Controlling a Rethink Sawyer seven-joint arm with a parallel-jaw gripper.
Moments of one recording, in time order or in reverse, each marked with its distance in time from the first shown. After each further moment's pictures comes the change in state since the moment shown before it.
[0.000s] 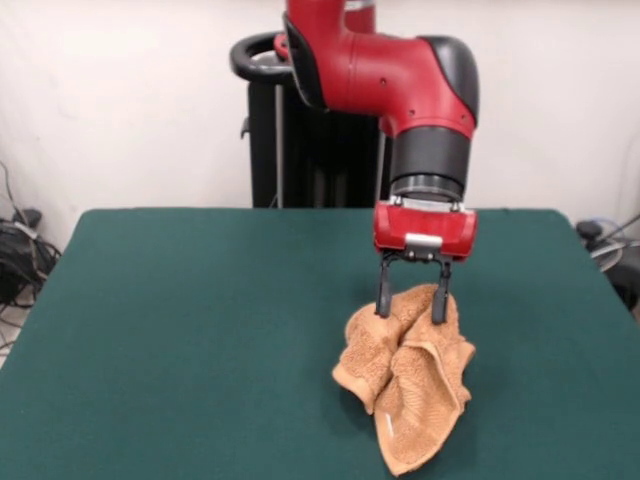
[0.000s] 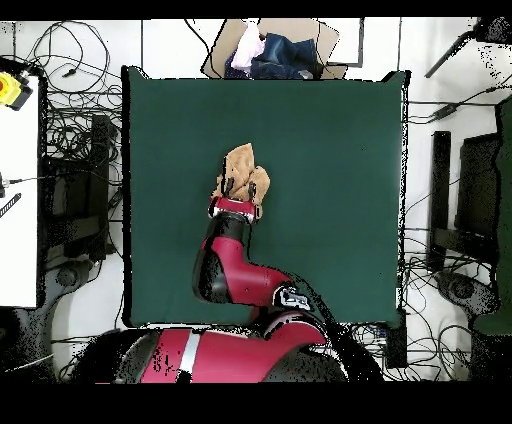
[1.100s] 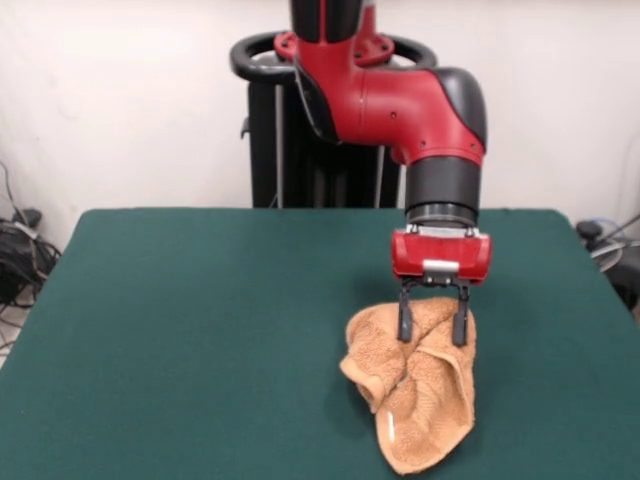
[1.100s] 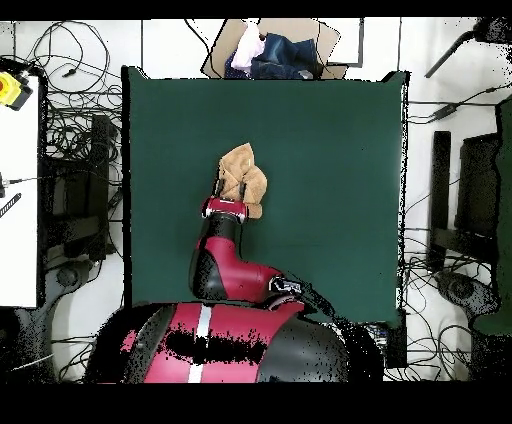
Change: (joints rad) arm -0.012 0.091 0.054 -0.031 -0.005 -0.075 0.000
